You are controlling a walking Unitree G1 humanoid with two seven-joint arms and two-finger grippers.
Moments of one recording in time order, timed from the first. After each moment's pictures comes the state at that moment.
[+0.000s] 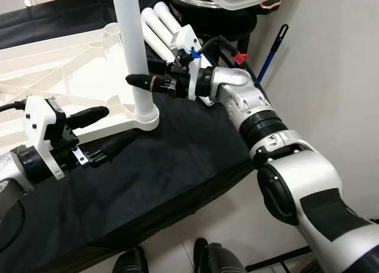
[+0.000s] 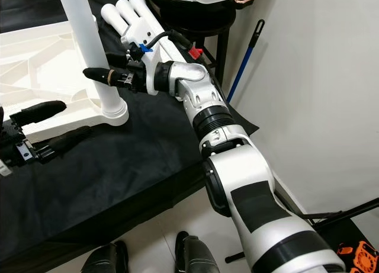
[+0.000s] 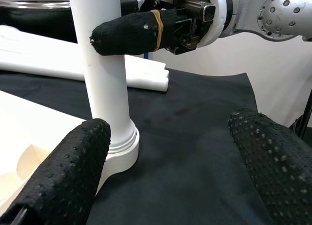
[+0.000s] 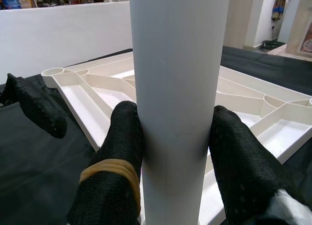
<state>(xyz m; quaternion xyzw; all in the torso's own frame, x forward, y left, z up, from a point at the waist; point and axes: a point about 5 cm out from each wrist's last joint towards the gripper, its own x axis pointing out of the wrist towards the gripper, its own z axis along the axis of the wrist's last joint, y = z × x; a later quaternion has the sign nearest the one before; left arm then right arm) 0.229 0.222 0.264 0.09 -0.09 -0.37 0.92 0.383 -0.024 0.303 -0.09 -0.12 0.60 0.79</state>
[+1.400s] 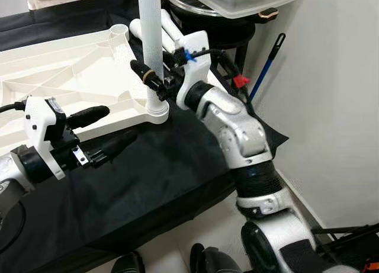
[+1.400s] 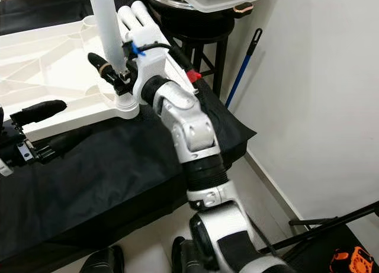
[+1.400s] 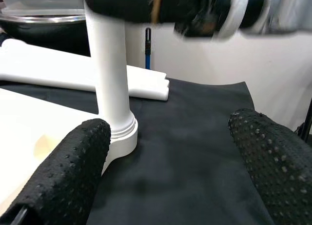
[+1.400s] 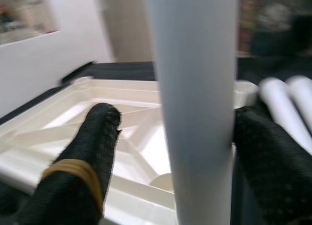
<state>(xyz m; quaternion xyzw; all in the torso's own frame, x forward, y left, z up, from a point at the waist) 0.229 0.222 0.263 0.09 -0.10 -0.37 0.92 0.347 -0.026 0.315 0.01 -0.14 0.45 0.88</state>
